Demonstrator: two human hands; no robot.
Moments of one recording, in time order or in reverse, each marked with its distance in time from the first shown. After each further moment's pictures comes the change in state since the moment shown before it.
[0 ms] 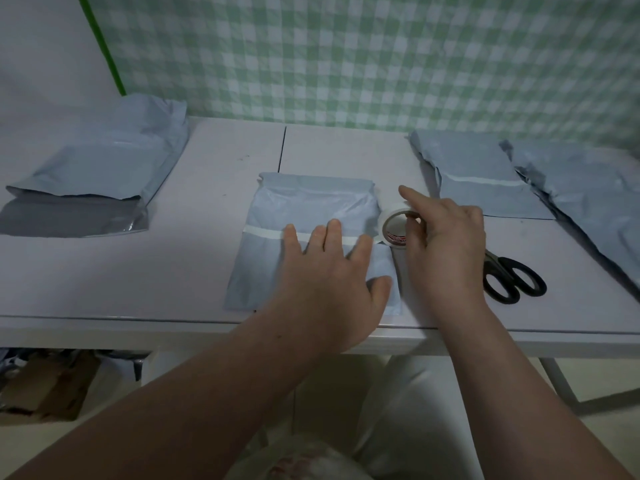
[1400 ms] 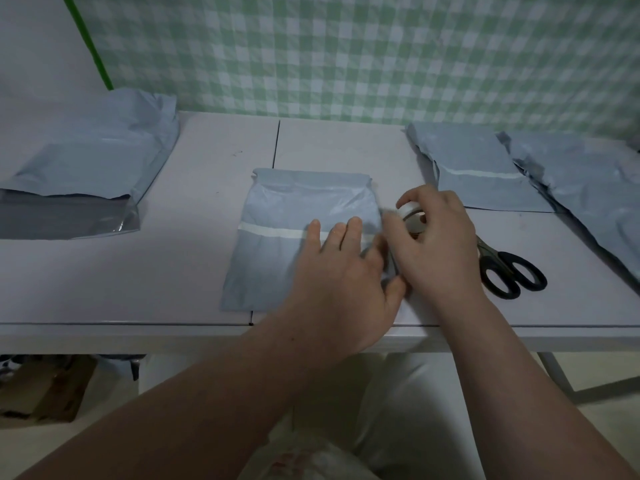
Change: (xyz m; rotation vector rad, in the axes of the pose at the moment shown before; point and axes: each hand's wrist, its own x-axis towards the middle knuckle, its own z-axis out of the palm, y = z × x) left_hand 0.007 0.010 0.005 -0.058 0.053 0.101; right_hand 0.004 -0.006 -0.002 0.035 -0.118 0.102
